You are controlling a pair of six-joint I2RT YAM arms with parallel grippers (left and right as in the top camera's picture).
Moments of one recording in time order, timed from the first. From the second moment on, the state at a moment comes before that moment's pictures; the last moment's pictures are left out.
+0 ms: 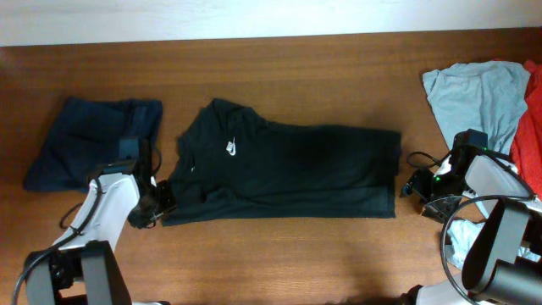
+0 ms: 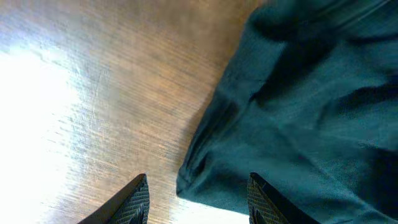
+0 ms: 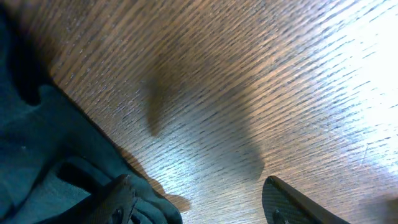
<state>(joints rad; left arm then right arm) 0.10 1.59 0.90 -0.85 -0.03 -0.35 -0.39 1.71 0.95 -0.86 -0.21 0.32</state>
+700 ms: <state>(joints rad) -0.09 1.56 0.95 -0.71 0.19 0.08 -0.39 1.71 0.95 -0.84 -0.29 0.28</state>
